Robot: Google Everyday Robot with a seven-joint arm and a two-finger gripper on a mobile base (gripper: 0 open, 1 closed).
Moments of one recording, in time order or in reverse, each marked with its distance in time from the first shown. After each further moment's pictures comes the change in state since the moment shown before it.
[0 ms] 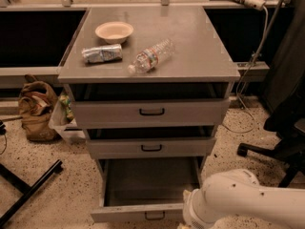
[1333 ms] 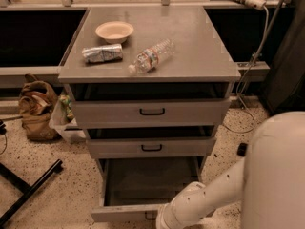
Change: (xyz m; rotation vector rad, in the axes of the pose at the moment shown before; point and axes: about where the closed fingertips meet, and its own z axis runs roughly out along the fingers) arm -0.018 0.006 0.168 -0.096 -0.041 -0.026
